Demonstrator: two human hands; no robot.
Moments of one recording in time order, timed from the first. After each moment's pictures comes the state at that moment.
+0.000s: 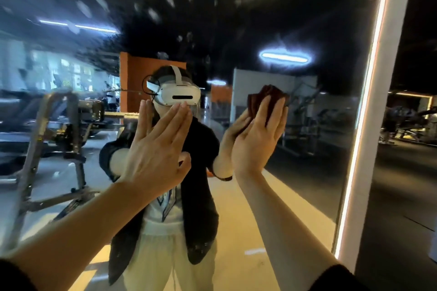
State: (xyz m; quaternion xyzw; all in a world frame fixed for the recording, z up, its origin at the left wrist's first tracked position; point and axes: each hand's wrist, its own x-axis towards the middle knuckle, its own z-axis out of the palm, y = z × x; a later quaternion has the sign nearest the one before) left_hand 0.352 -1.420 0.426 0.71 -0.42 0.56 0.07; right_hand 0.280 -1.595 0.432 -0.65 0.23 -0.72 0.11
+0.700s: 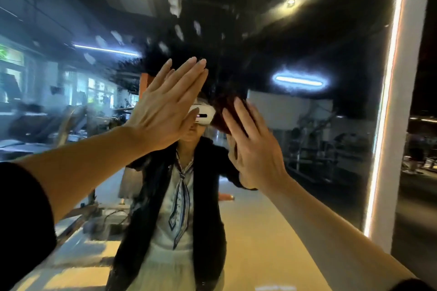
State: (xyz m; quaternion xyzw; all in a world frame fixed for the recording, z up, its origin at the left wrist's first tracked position) left_hand 0.371 -1.424 0.540 0.64 -0.42 0.65 0.04; right_hand 0.271 -1.634 0.478 -0.75 -0.05 -0.62 -0.23
